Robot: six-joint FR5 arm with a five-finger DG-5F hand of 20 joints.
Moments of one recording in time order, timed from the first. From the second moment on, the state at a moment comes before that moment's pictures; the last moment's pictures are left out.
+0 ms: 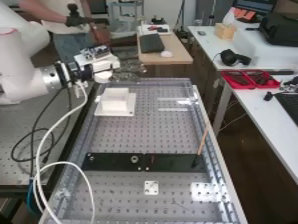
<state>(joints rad) 1.56 -1.73 -2.17 -2.39 -2.13 -0.74</state>
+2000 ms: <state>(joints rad) 1.41 -1.55 -1.90 -2.81 -1.78 -0.72</state>
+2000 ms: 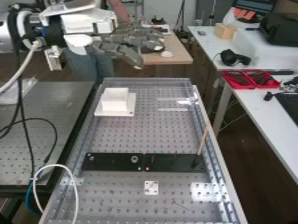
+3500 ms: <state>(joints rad) 1.45 -1.60 -1.81 -2.89 -1.70 -0.71</state>
